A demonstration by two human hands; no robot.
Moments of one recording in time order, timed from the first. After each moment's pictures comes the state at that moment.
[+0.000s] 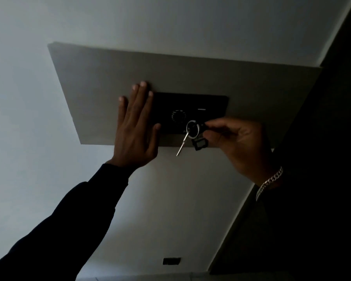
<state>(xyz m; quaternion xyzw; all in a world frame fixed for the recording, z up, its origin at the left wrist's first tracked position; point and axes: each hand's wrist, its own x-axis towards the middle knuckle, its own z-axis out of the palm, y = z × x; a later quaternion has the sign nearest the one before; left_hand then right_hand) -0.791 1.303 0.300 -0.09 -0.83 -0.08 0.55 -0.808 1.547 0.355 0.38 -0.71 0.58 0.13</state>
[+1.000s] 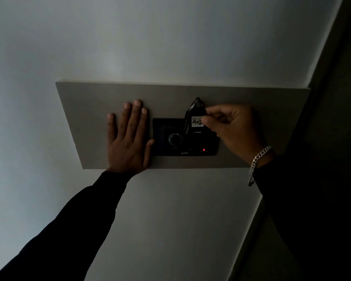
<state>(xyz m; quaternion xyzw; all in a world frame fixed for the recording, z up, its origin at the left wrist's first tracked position) -0.818 1.276 0.307 0.00 -0.79 0.14 0.60 -0.865 1.530 0.398 0.33 -0.74 0.55 0.21</state>
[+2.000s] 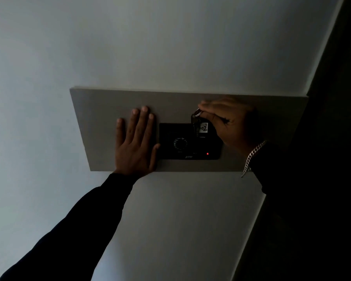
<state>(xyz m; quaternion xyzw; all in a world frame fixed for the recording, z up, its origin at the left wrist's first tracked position) -0.821 1.274 0.304 0.00 -0.79 0.14 0.59 -0.873 1.525 0.415 0.49 -0.67 0.32 0.46</state>
